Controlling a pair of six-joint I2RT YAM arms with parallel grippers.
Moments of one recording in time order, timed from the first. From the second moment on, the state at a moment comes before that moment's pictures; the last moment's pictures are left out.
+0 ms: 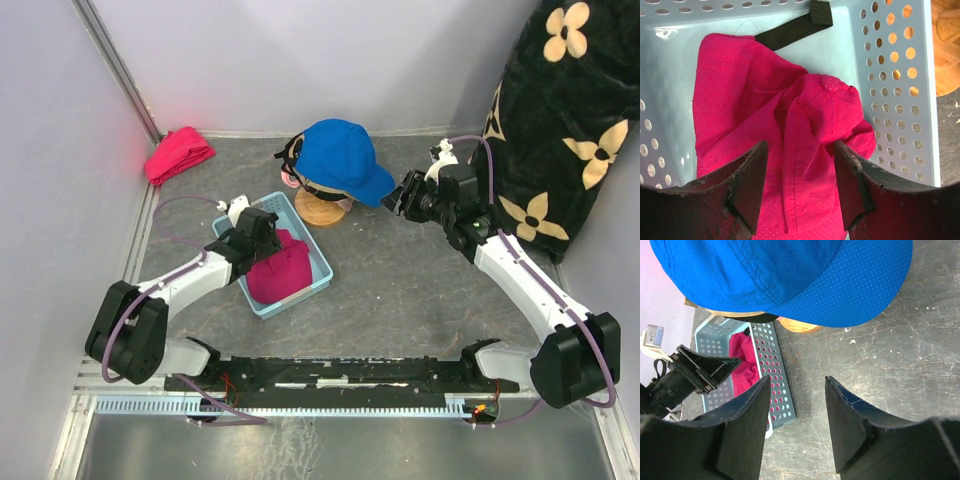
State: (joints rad) left arm -0.46 1.34 0.70 -0.15 -0.33 -0.77; right arm 0.34 1.24 0.98 -0.20 -0.20 0.61
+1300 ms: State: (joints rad) left arm -0.46 1.04 0.82 -0.24 -0.37 -0.76; right arm 0.36 1.17 0.98 -0.21 -0.22 0.61
